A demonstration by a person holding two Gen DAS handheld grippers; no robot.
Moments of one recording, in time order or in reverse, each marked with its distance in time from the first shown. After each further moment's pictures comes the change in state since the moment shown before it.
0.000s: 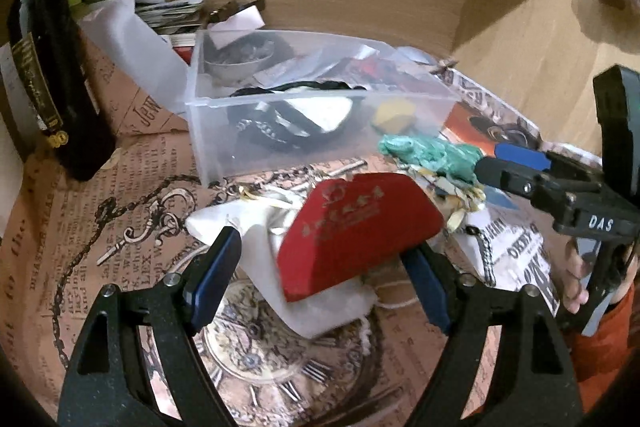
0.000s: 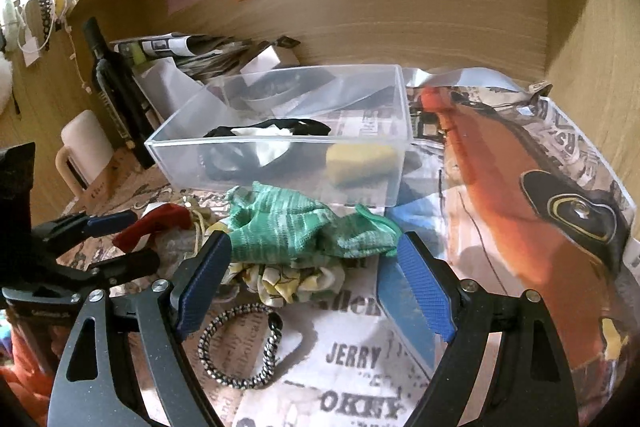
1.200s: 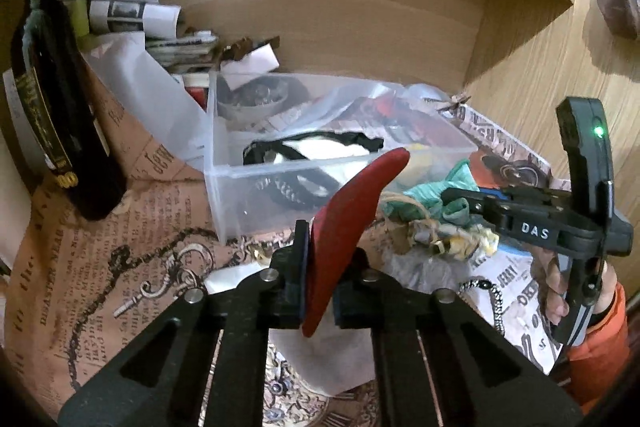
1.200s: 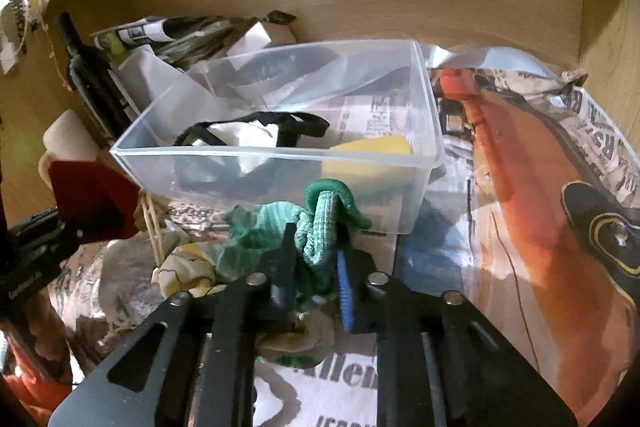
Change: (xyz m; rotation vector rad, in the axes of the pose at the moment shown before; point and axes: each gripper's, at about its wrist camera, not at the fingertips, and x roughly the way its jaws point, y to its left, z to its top) left arm 0.000 0.011 0.030 0.002 -0.103 0.025; right arm 0.046 -0.012 0.022 0.007 0.081 0.044
